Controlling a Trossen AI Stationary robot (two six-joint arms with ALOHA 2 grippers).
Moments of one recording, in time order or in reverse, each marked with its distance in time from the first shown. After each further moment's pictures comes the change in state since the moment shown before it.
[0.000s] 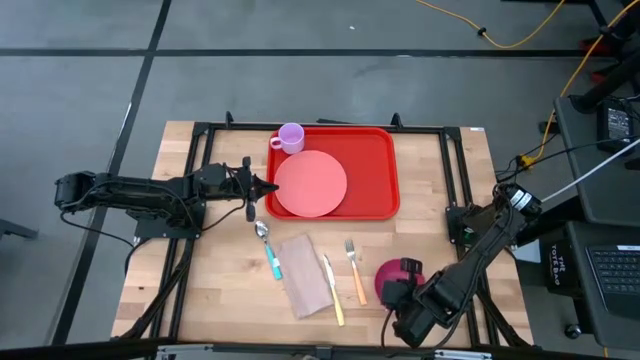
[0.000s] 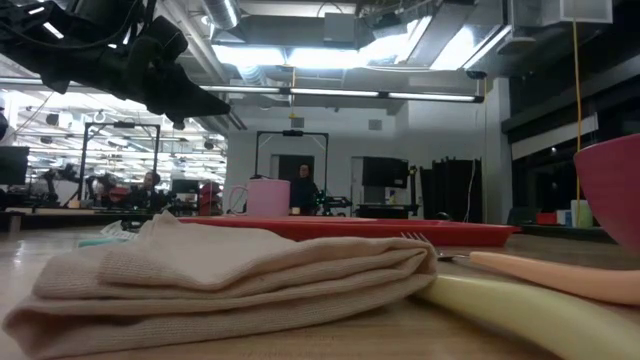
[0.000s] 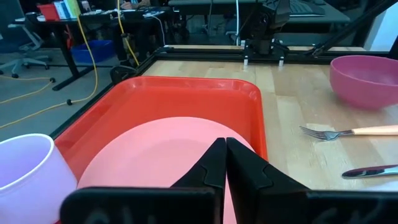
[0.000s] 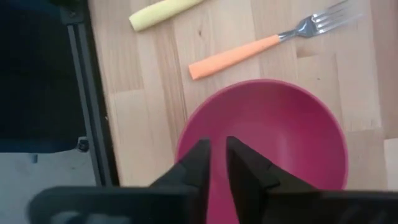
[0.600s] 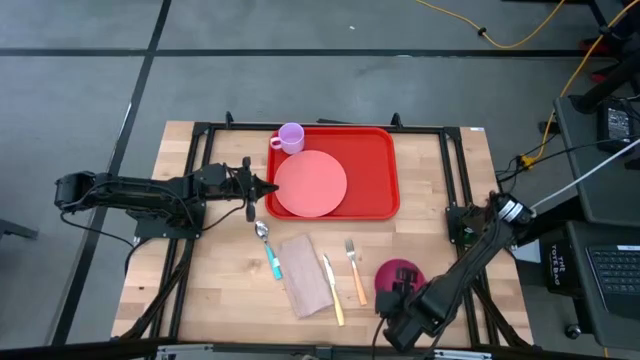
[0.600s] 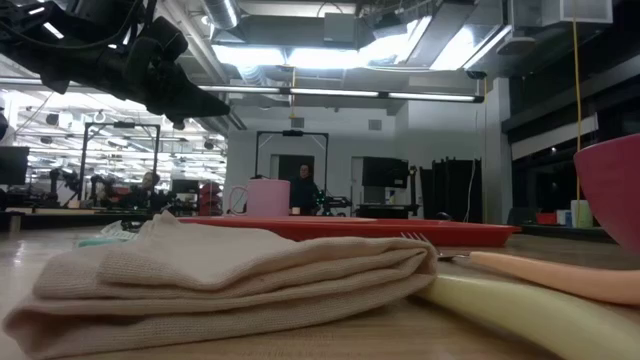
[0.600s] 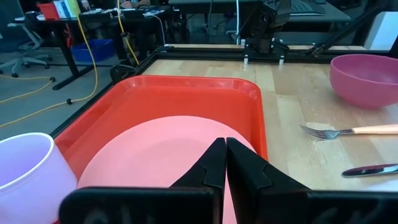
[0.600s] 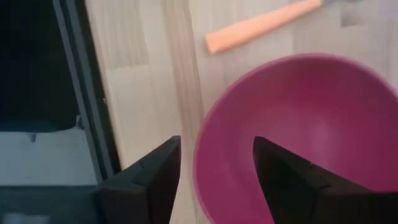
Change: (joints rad) left arm 0.000 0.000 0.000 -0.005 0.000 0.000; right arm 0.000 0.107 -0.001 0.038 -0.100 0.004
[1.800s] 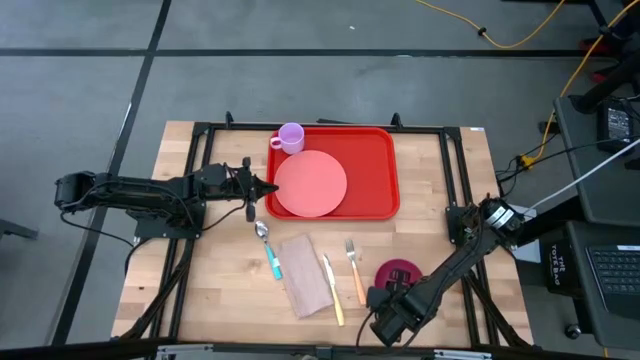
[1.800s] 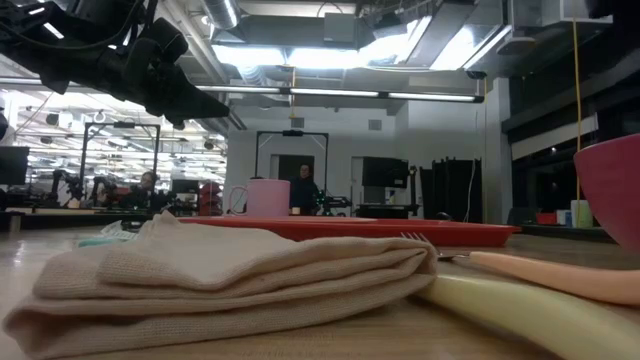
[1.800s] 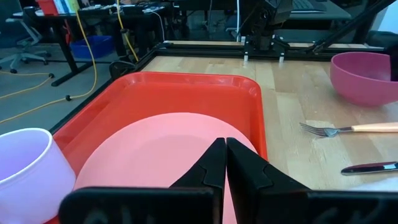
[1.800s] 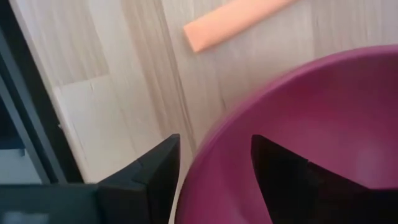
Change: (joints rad) left arm 0.000 0.000 0.000 -0.010 0.000 -0.008; right arm -0.043 0.073 -0.121 0.157 -0.036 0.048
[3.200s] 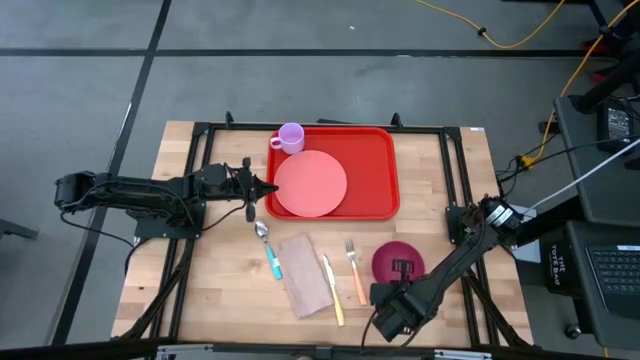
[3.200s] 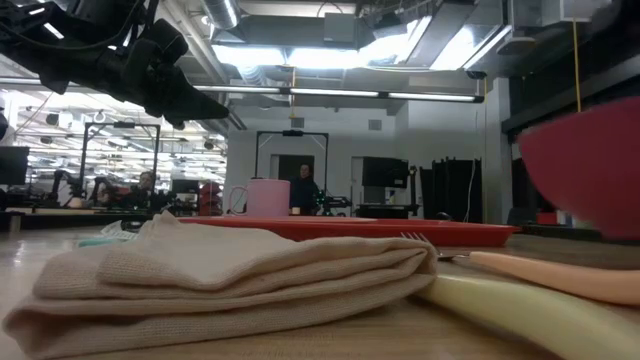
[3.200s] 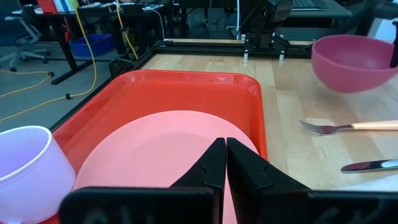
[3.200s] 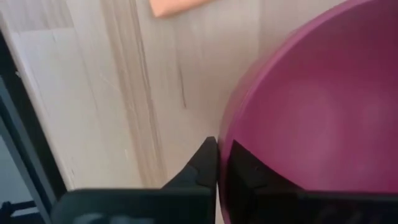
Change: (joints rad) left arm 0.000 0.000 0.000 -0.007 0.000 0.000; right arm -0.025 -0.002 0.139 -0.305 -0.009 -0.154
